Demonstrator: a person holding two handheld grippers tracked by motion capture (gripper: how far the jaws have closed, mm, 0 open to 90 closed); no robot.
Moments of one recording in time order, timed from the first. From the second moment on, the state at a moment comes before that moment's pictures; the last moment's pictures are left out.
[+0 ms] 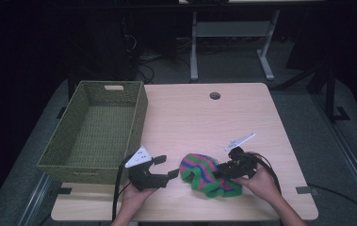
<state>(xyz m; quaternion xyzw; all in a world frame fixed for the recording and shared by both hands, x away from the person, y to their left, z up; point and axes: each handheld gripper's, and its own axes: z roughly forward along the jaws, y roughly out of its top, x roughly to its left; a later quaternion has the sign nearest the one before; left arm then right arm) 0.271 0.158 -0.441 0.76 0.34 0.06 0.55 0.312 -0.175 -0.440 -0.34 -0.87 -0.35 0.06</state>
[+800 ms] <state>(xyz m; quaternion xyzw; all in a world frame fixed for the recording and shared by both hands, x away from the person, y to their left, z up) 0.272 0.158 -0.440 0.77 0.33 0.07 0.54 0.297 -0.173 -0.400 -0.30 -0.87 -0.39 0.04</state>
